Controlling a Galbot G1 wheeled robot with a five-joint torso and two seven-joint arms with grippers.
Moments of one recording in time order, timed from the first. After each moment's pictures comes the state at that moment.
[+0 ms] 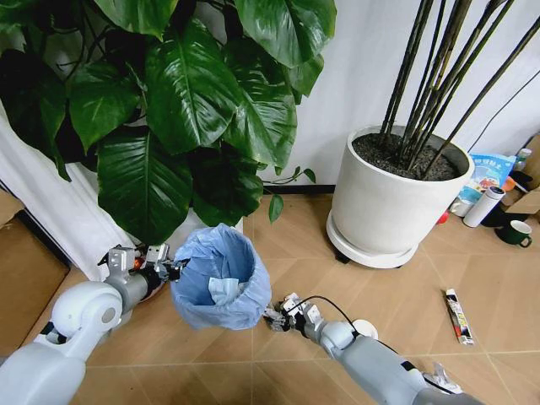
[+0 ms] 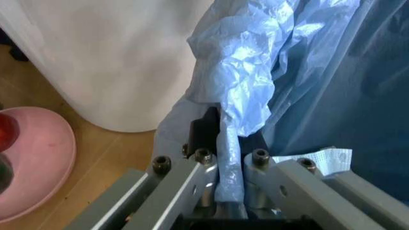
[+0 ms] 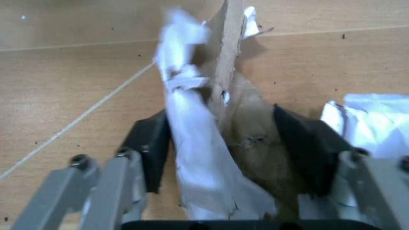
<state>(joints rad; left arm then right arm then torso) 1.19 -0.83 -0.45 -2.00 -0.92 0.73 -0.09 -0.77 1.26 -0.34 0.89 0.41 0.06 -0.27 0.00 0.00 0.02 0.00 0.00</state>
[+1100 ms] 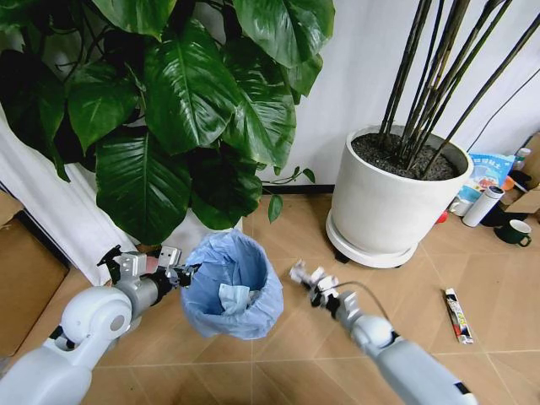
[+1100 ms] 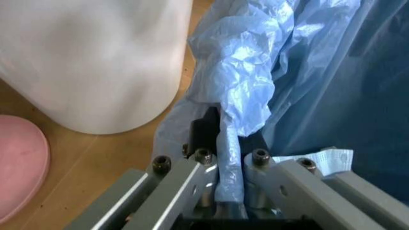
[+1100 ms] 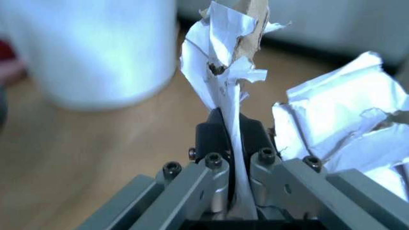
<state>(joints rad) 1.18 -0.82 -0.38 -2.04 -0.91 0.73 -0.09 -0.96 1.06 0.05 1.39 0.42 0.07 -0.16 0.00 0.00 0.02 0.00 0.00</state>
